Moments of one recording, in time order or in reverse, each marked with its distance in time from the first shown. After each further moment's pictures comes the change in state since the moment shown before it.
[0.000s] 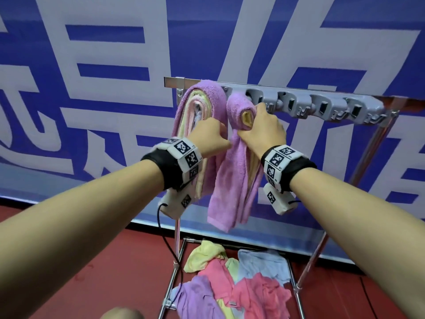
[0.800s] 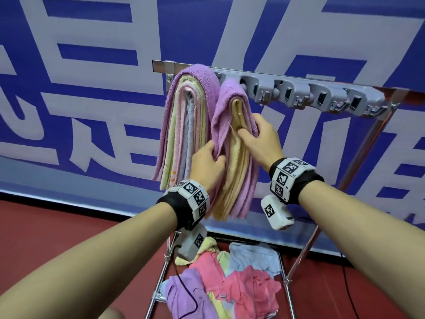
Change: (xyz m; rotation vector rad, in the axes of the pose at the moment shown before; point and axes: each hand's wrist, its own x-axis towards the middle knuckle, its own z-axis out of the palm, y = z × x) left_hand -0.031 -0.016 0.106 -0.560 0.378 -0.118; right_hand -0.018 0.051 0.032 0.625 -0.093 -0.098
